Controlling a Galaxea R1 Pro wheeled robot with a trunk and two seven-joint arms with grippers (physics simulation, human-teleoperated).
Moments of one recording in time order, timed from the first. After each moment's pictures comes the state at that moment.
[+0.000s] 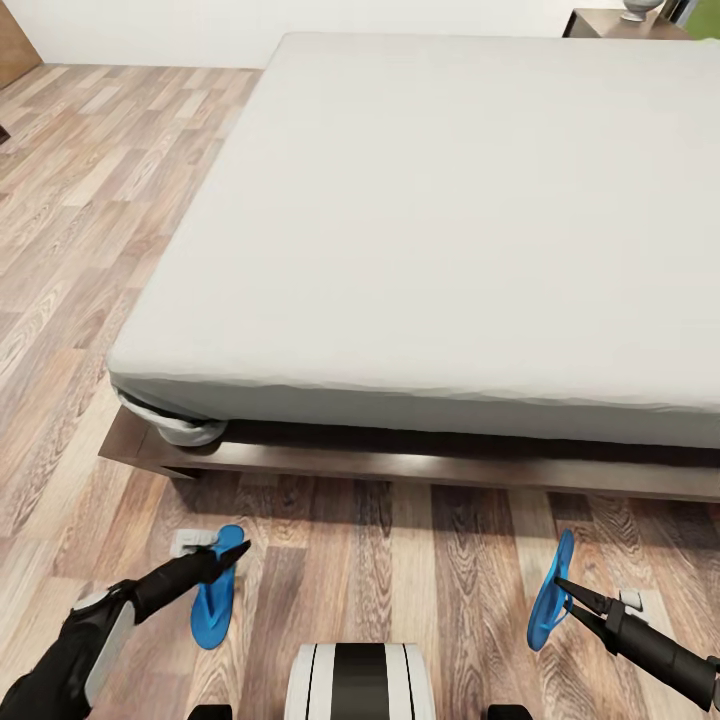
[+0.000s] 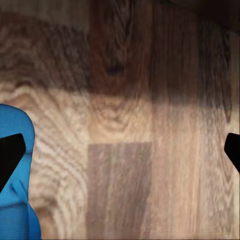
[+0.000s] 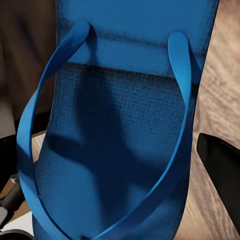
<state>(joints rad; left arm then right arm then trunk) -0.37 0.18 0.20 -0.96 0.17 0.27 -0.72 -0.46 -0.53 0.15 -0.30 -0.93 0.45 1.25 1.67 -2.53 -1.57</state>
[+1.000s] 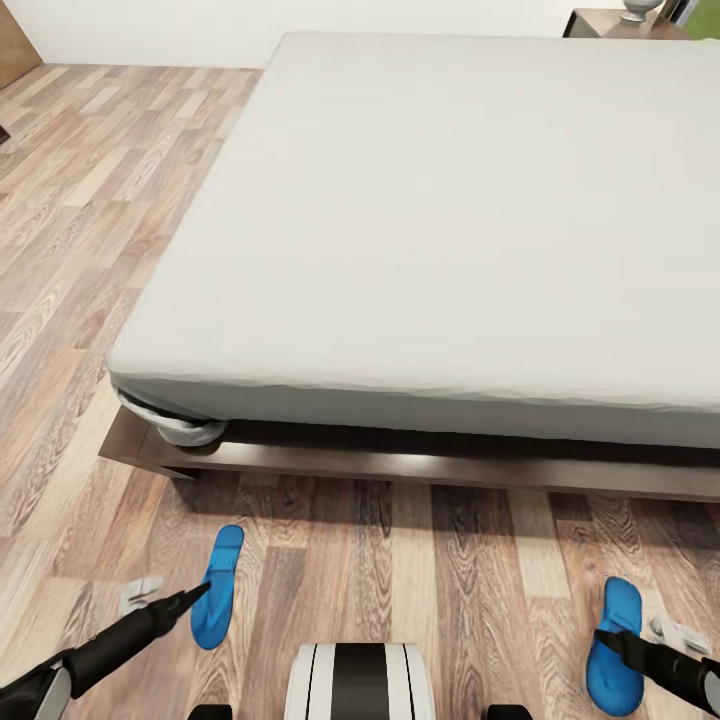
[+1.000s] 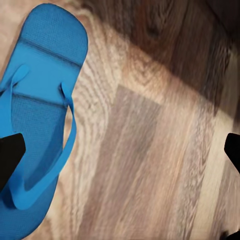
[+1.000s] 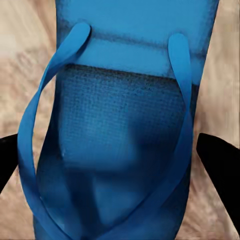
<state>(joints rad) -0.33 0.23 0.46 -0.71 0.19 0.27 -0.99 -0.47 -0.52 0.16 -0.33 -0.68 0.24 0.35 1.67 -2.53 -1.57</state>
